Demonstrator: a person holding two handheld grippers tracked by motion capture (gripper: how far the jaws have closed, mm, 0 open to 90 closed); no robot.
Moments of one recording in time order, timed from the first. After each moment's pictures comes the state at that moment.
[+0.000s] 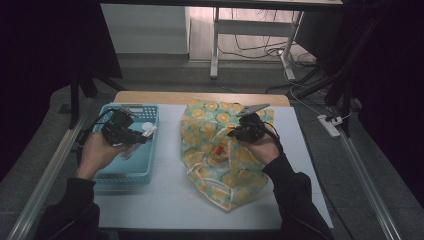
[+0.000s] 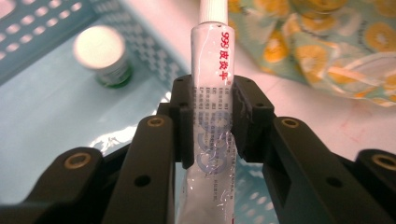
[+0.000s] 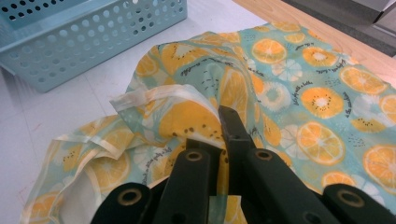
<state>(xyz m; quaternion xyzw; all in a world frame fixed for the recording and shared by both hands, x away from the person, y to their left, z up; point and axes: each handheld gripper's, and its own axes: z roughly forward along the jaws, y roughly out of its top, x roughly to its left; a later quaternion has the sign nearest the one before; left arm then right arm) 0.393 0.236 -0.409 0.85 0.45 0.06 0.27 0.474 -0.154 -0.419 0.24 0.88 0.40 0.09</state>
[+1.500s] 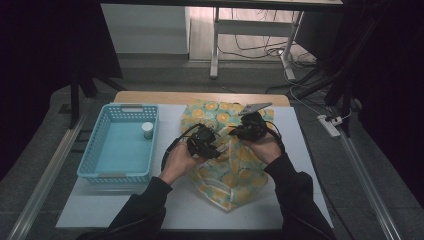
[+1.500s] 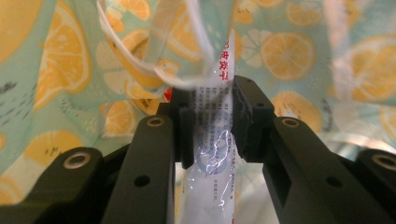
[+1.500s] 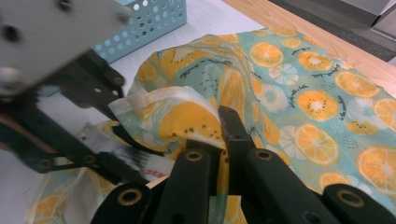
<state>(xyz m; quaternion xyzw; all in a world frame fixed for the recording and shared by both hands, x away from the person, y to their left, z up) 0.434 0.030 -0.461 0.90 0.33 0.04 0.29 0.473 -0.157 -0.413 0.24 0.88 0.41 0.09</state>
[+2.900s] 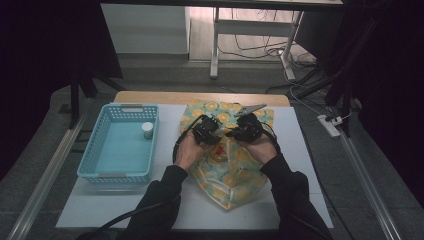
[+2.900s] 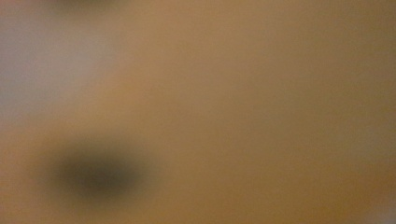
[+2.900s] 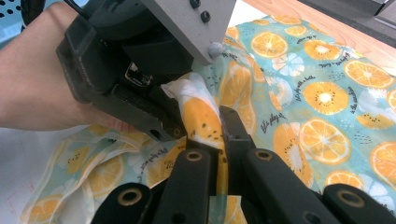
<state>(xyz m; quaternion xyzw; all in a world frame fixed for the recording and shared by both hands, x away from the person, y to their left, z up) 0.490 0.024 -0.492 0.87 0.38 0.11 0.28 0.480 -0.149 -0.429 0.25 0.88 0.39 0.09</state>
